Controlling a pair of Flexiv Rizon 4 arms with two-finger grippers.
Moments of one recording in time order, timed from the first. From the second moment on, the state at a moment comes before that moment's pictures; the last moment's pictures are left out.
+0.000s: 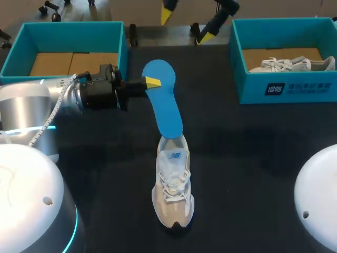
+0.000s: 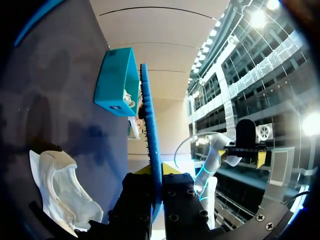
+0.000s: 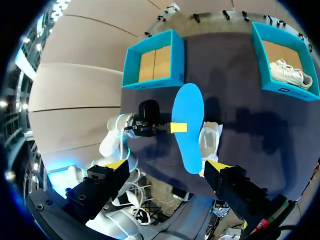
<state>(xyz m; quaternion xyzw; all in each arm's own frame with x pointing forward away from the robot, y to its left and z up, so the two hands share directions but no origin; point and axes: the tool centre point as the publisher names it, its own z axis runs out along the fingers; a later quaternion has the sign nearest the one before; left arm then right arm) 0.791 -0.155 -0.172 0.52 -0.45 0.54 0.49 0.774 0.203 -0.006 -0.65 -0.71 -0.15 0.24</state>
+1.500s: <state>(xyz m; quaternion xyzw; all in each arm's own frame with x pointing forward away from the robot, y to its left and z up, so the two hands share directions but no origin) 0.791 -0.155 -0.172 0.52 -0.45 0.54 0.49 0.774 0.277 -0.009 -0.72 -0.69 -0.04 0.06</state>
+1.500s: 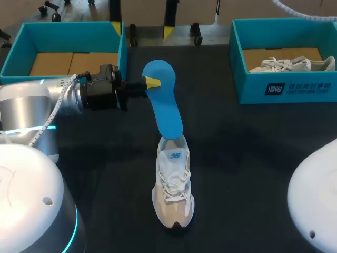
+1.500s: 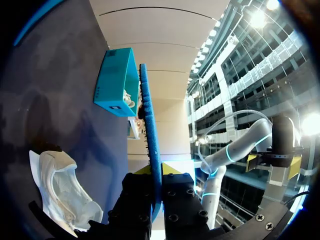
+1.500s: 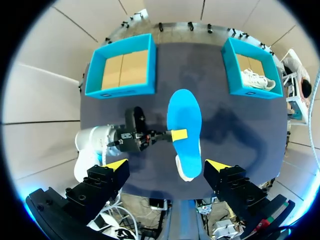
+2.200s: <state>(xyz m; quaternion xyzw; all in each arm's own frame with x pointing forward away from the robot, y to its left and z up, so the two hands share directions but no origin) 0.791 -0.155 -0.172 0.52 -0.45 0.54 0.49 0.774 0.231 -0.014 -0.69 -0.68 -0.14 0.19</state>
